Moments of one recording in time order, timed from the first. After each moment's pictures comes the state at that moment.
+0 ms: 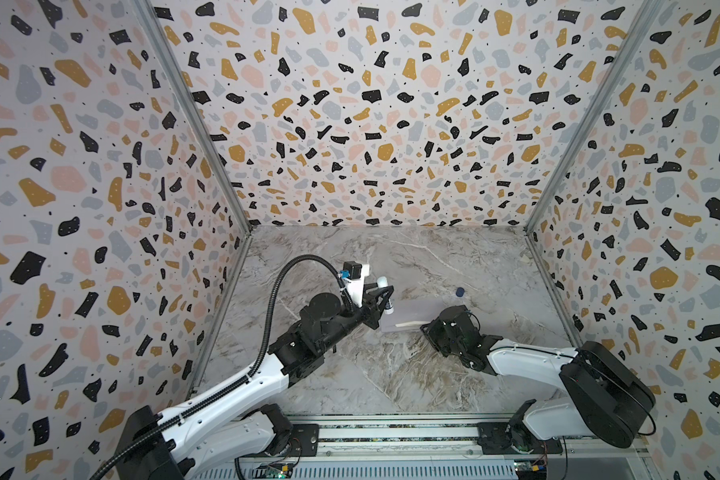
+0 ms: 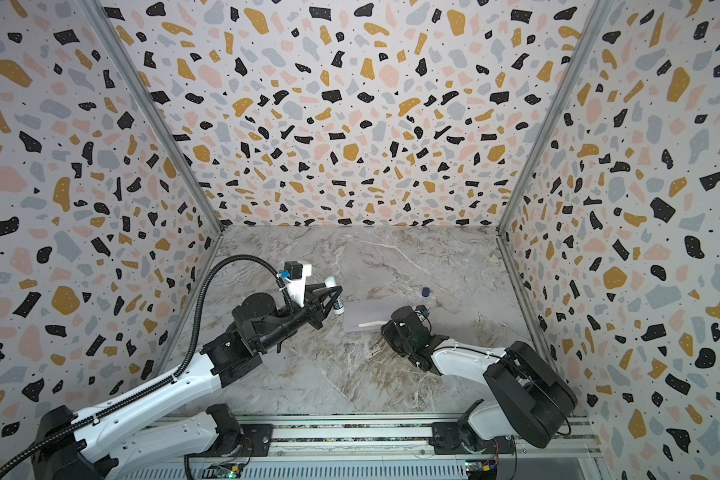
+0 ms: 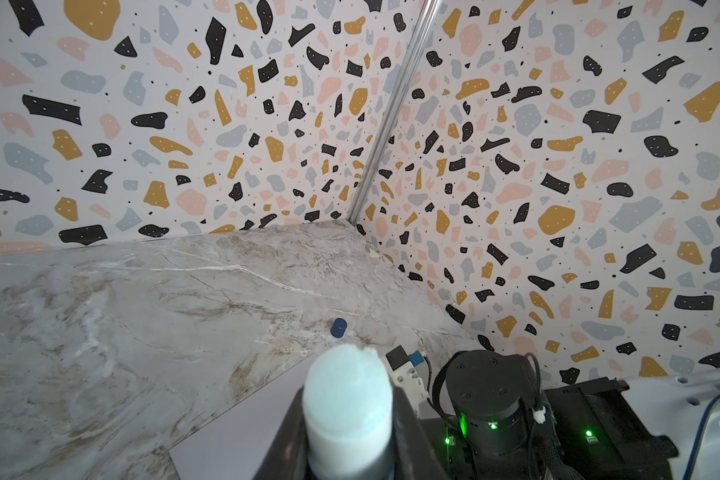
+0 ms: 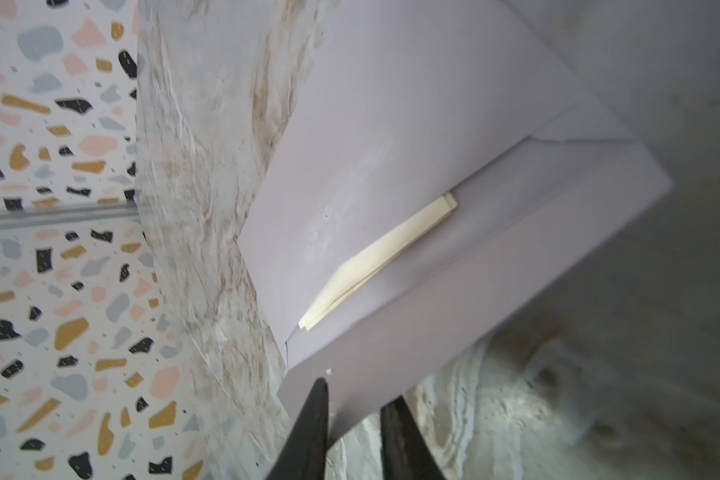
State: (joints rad) left arm -0.81 1.00 0.72 0.20 0.01 -0.37; right arm 0.69 1.40 0.50 0.17 0.01 1.34
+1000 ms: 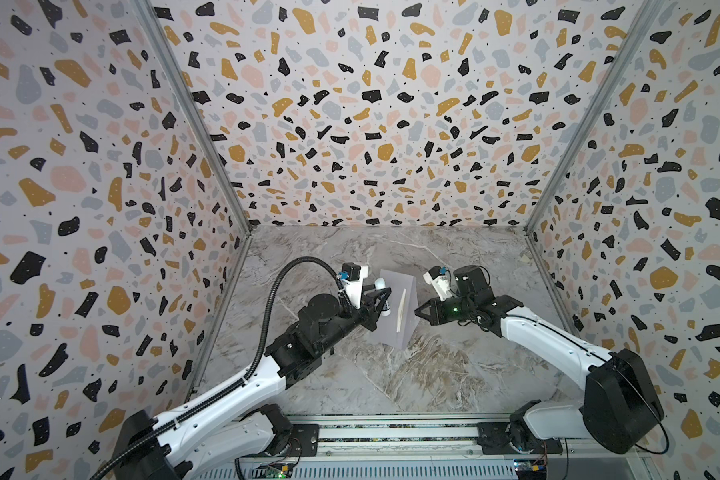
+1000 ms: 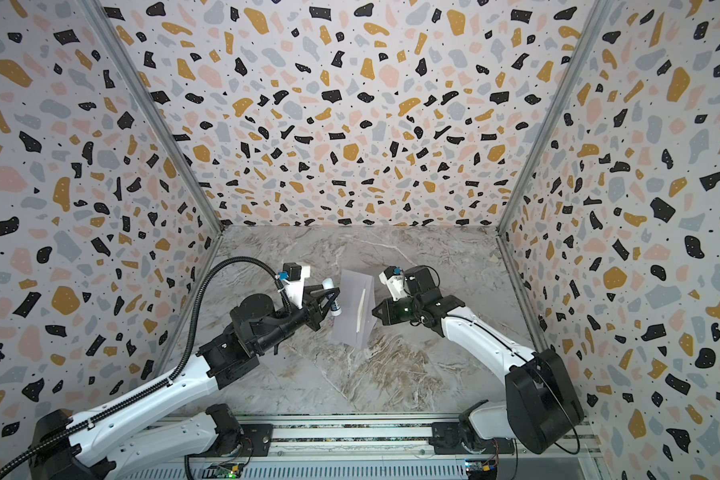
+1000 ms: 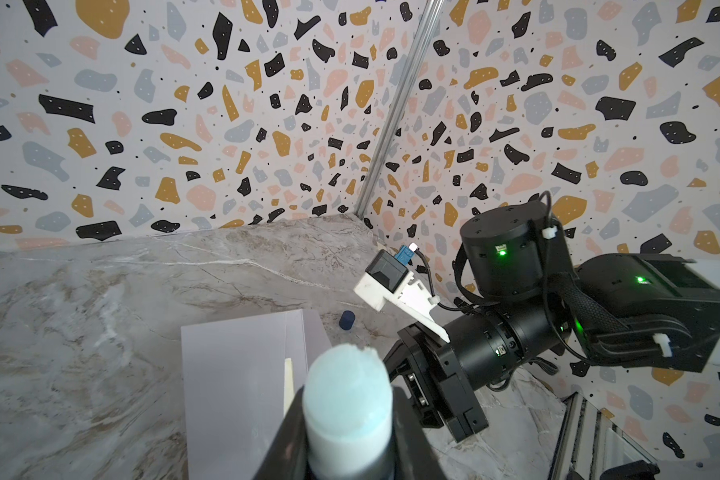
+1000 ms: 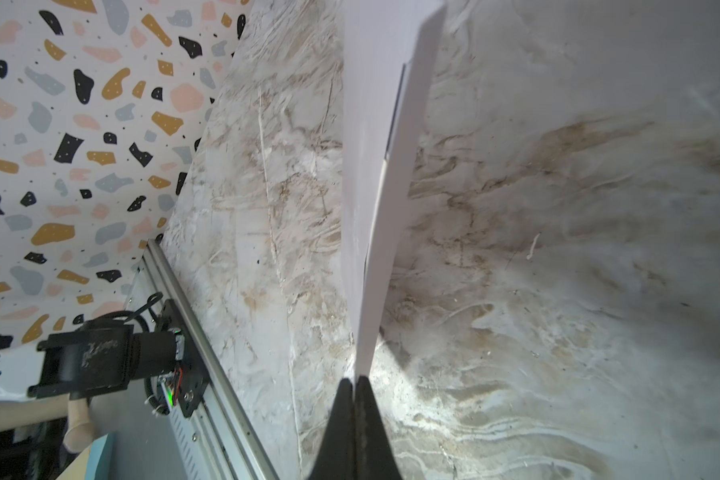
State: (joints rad) left arm -0.81 0.97 0.72 0.15 -0.01 -0.35; right arm 0.51 1.41 0.93 -0.38 -0.62 0.25
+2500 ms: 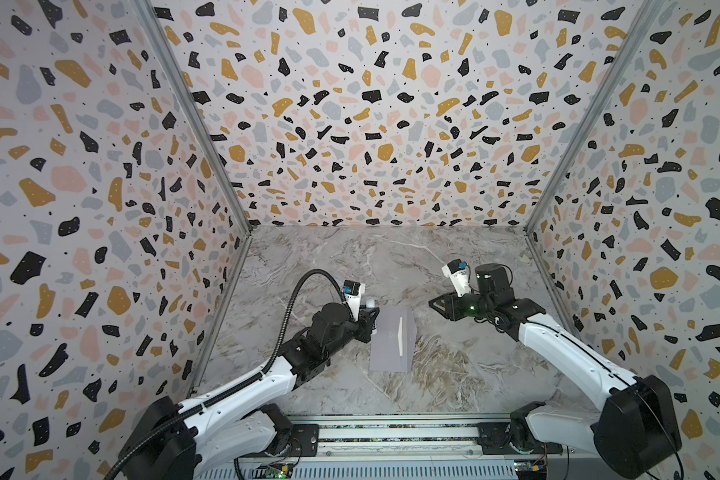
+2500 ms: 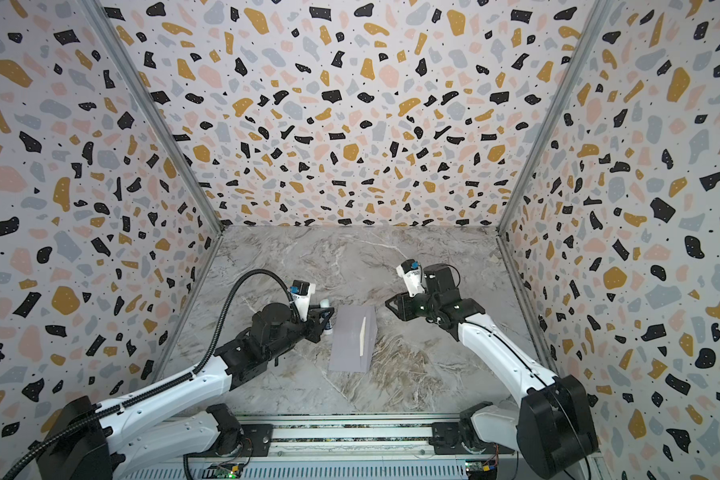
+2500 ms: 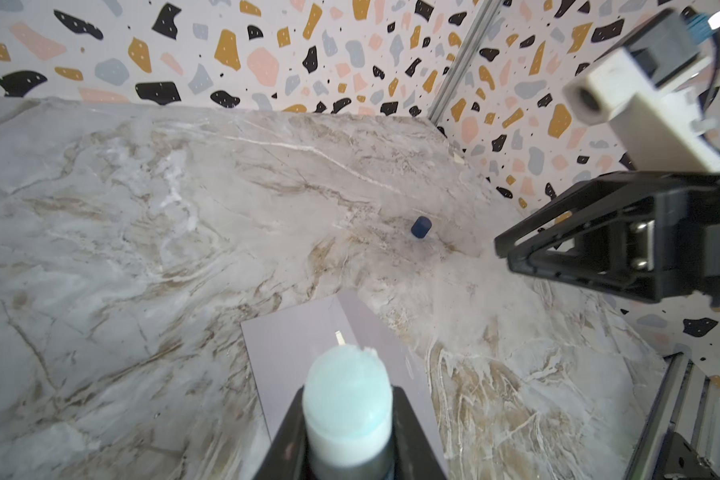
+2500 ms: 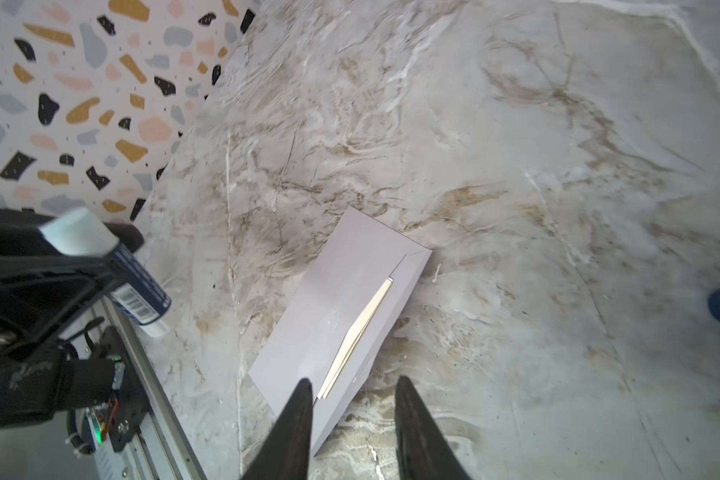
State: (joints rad) left arm -0.75 1.07 0.53 0.13 -0.03 -0.40; right arm 0.39 1.18 0.78 -0.28 -0.48 0.24
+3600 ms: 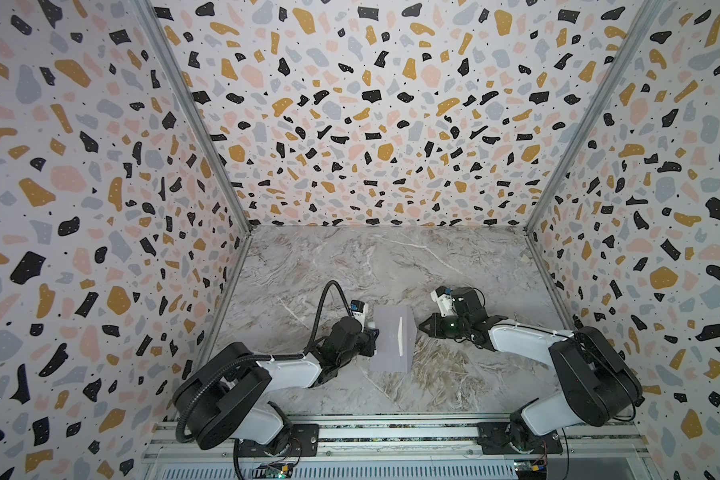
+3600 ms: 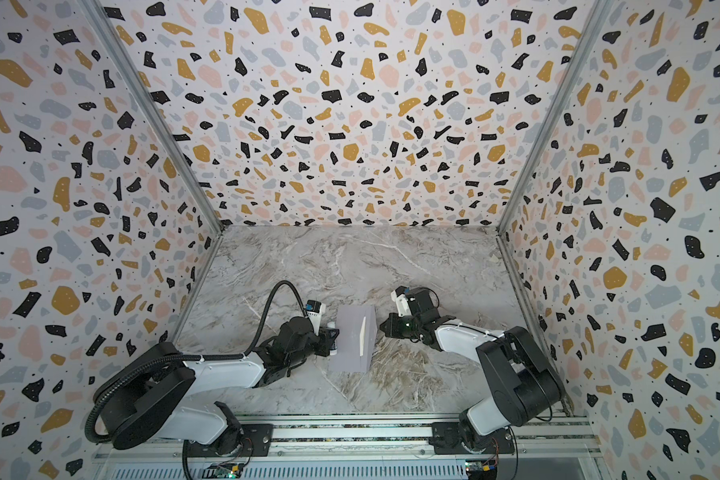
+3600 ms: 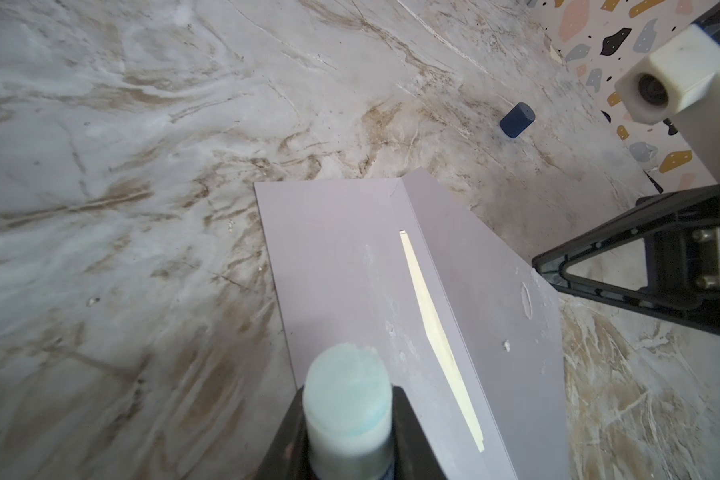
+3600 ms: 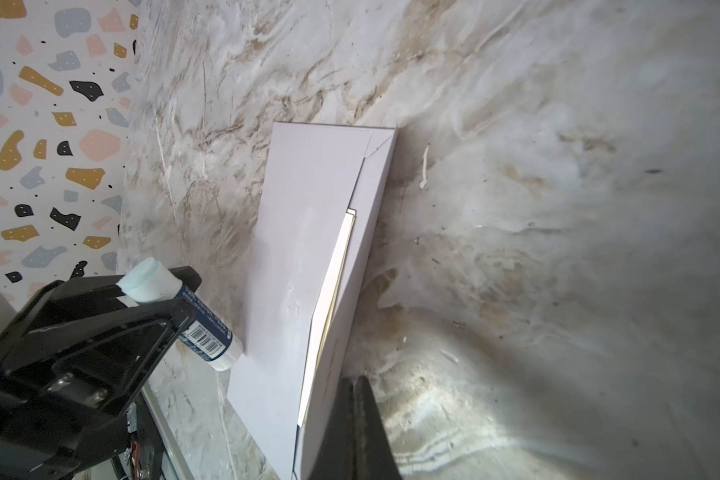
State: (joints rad) left arm -0.75 1.43 0.40 0.46 -0.03 -0.53; right arm 0.50 1.51 0.63 0.05 -0.48 0.55
